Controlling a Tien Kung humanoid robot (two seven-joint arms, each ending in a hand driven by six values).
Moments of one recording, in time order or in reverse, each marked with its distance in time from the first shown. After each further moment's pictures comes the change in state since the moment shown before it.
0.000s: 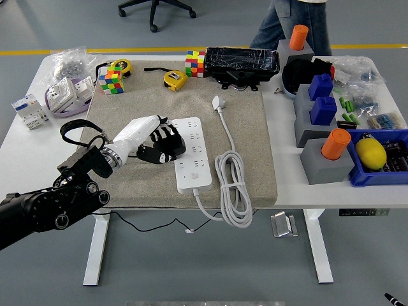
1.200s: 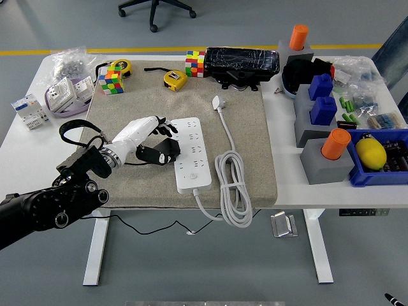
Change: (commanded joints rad) left arm 0.003 -0.002 -0.007 0.010 -0.032 -0.013 -0.011; right arm -0.004 0.001 0.006 0.001 -0.001 0.001 0.000
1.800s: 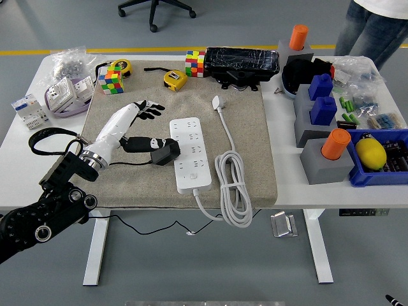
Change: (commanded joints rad) left arm 0.233 0.085 -0.282 -0.279 0.070 0.102 0.024; right arm -0.006 0.001 0.009 0.000 -0.006 0.000 0.000
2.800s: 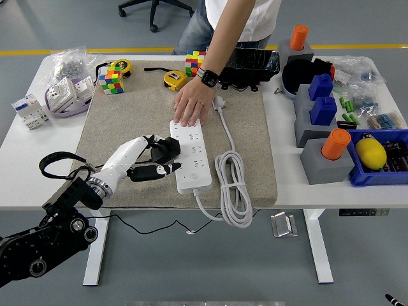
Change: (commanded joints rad) left arm 0.060 -0.001 0.049 -0.098 0.093 -0.087 0.164; right arm 0.003 -0.001 0.000 0.004 0.001 -0.001 0.002
